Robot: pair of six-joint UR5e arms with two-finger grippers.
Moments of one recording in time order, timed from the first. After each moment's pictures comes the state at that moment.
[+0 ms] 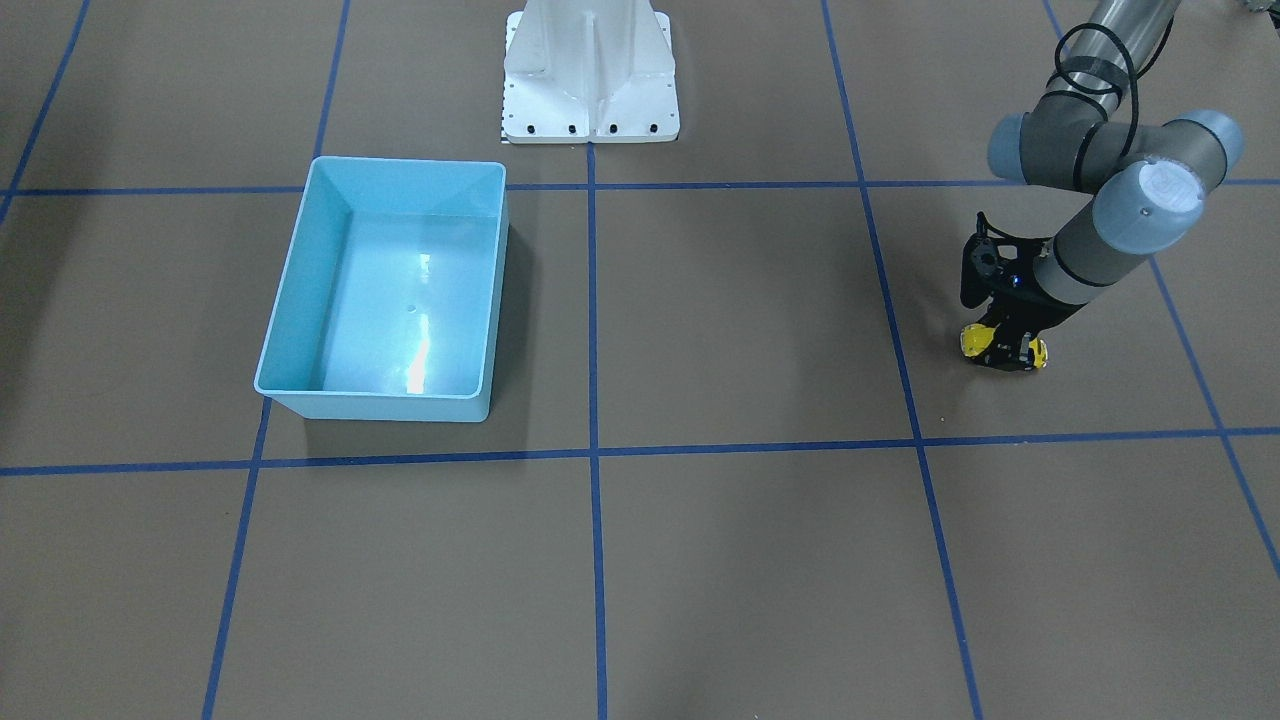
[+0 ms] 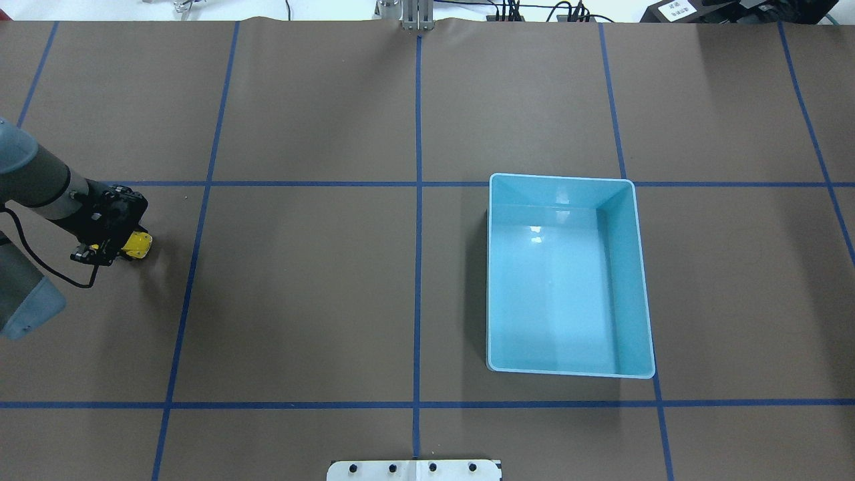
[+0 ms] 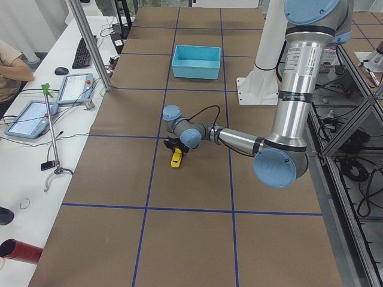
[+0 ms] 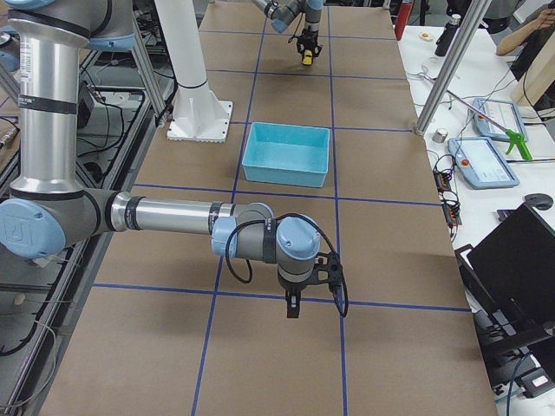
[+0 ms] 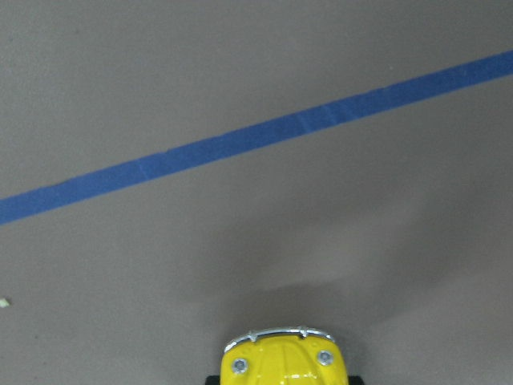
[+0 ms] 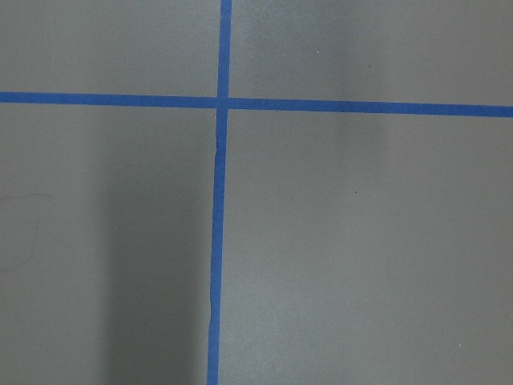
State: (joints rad) left arm -0.89 -1.71 -1.58 -1.98 -2.17 0.98; right arm 1.64 -1.68 1.67 -1.61 2.35 -0.11
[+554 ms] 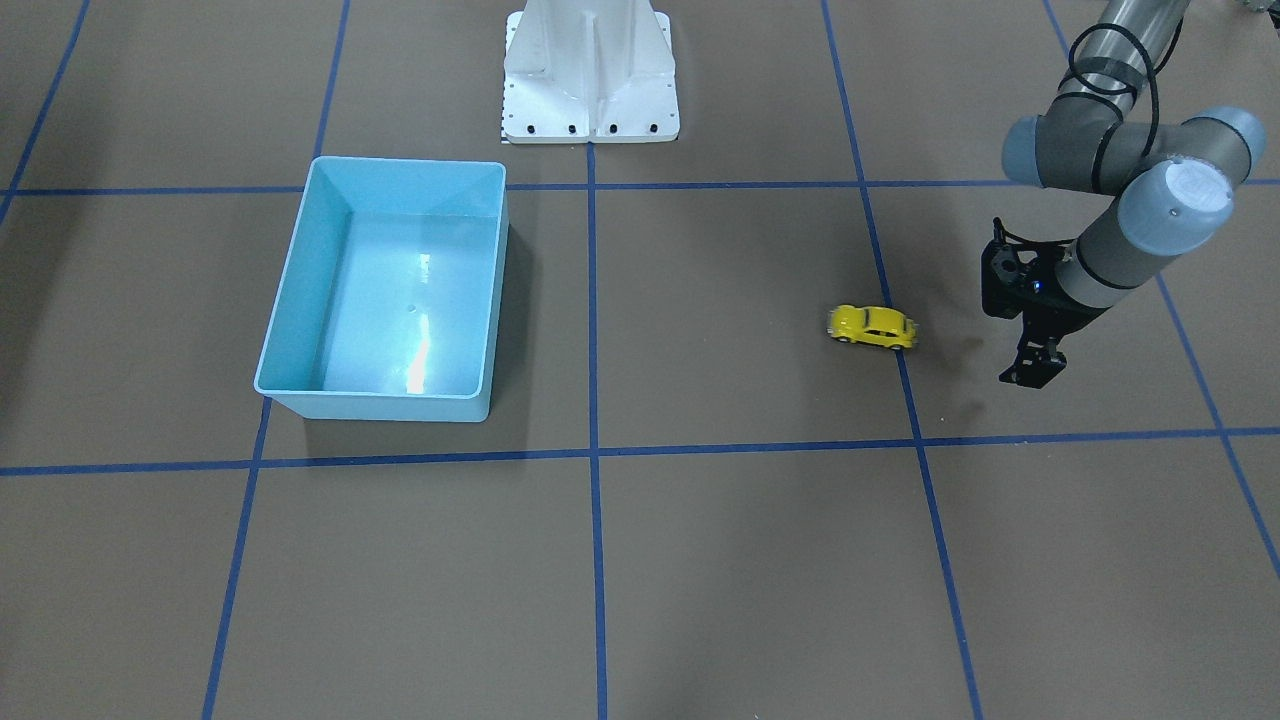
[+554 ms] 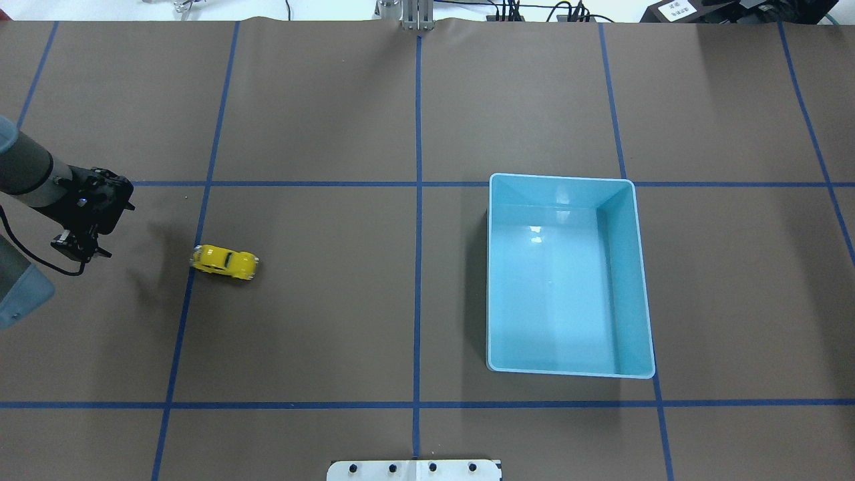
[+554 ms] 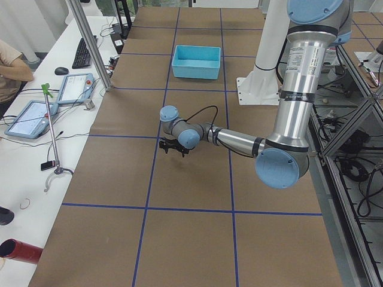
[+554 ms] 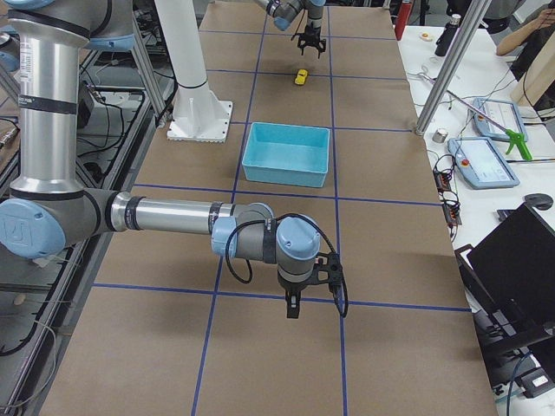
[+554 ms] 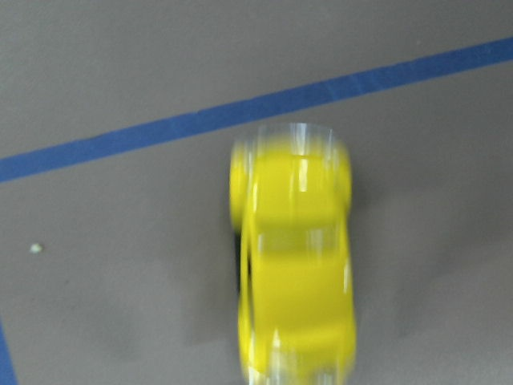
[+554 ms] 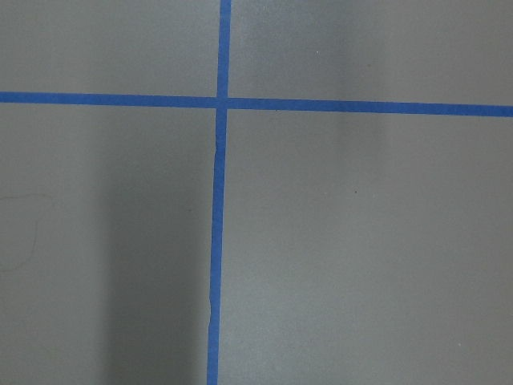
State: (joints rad) left arm -0.93 -1.71 -1.58 -1.97 -2.17 0.97; right arm 1.64 -1.68 1.67 -1.61 2.35 -0.11
